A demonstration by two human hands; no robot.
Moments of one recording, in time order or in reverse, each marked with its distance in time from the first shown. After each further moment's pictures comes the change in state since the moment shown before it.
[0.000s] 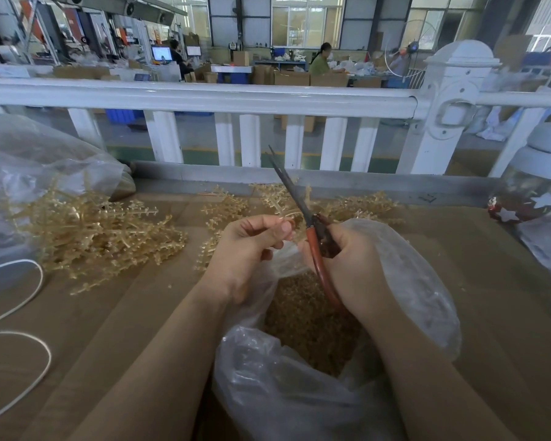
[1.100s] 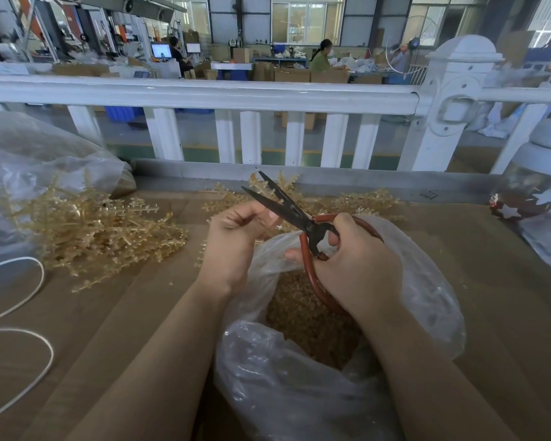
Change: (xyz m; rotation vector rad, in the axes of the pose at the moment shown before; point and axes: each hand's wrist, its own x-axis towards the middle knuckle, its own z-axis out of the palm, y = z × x) left_hand 0.003 -0.003 -0.006 0.026 0.071 0.288; right_hand -0.006 -0.005 -0.004 -0.551 0.209 -0.249
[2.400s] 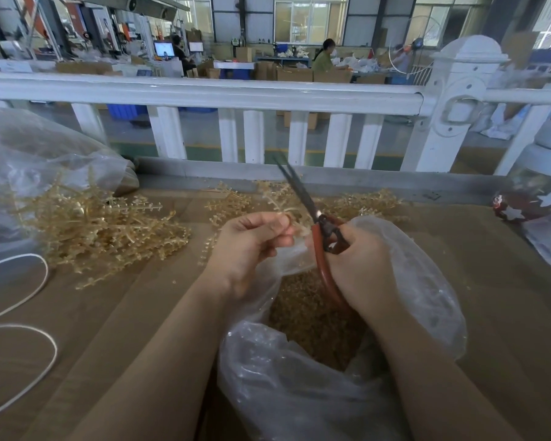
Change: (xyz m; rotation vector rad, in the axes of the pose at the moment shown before) left_hand -0.001 0.003 0.003 -0.158 -0.012 -0.358; right_hand 0.002 0.006 0.009 0.378 -0.104 0.242
